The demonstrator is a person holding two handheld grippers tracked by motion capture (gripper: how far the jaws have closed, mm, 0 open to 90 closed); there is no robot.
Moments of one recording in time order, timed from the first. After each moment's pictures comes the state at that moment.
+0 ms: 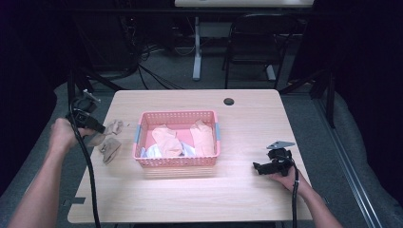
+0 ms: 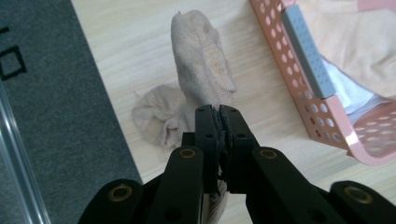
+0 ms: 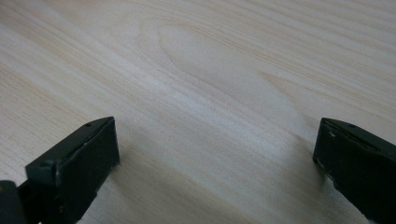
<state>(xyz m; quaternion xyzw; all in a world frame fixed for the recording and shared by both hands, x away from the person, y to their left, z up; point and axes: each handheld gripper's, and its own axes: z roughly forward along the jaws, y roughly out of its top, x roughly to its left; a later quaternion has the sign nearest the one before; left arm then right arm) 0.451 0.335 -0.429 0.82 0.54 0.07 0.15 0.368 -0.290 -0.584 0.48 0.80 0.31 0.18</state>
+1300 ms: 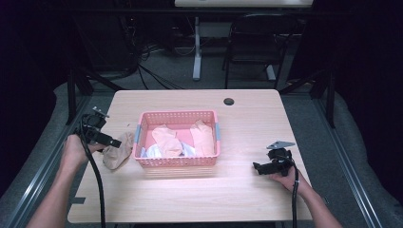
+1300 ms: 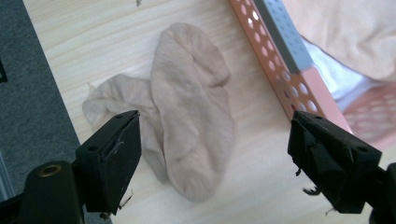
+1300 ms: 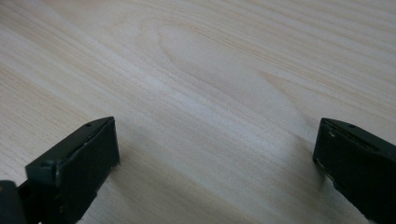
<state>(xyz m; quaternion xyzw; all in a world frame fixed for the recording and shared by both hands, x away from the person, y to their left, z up) 0.414 0.312 -0.457 0.83 0.53 0.08 0.18 0.368 -0.290 -0.584 0.48 0.80 0.30 0.18</state>
